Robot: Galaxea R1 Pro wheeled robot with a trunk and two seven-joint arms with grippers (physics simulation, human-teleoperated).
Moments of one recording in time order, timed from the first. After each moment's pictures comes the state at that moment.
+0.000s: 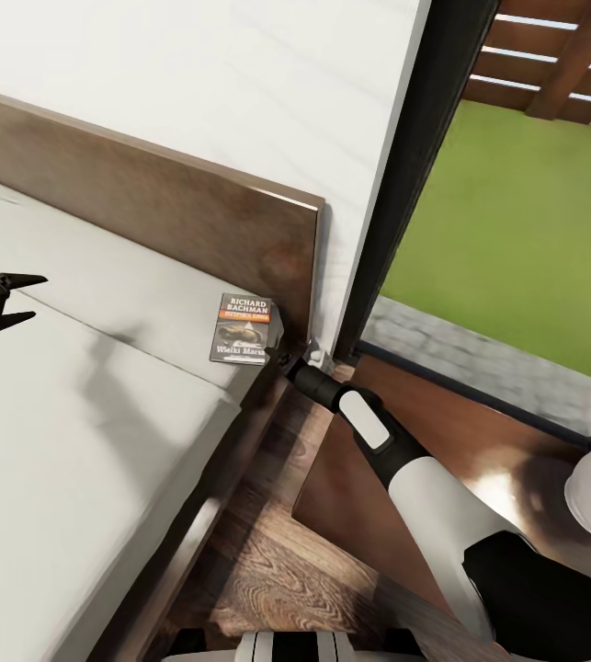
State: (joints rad) left arm -1.42 0.61 0.45 -0.47 0.26 1.01 -0.67; right arm -1.01 0.17 0.29 -0.62 -1.02 0.34 0.33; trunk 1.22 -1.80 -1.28
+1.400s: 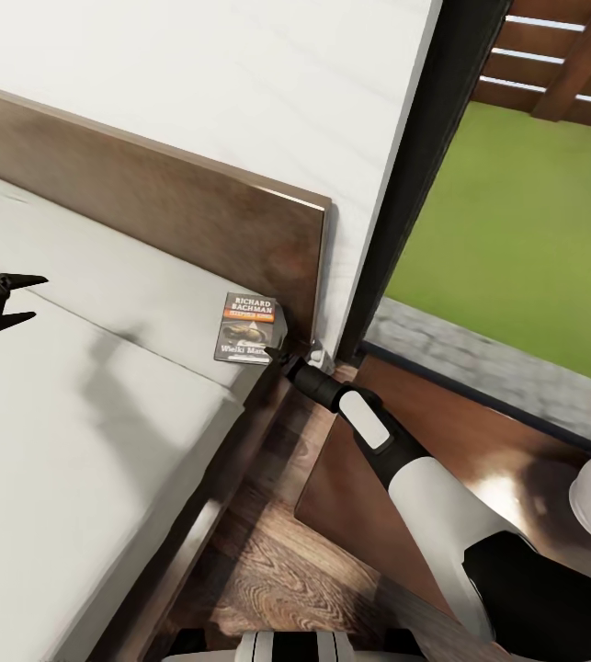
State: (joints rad) left arm -1.42 0.61 0.45 -0.47 0.26 1.01 -0.67; right arm -1.01 0.17 0.29 -0.62 -1.02 0.34 0.33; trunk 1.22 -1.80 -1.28
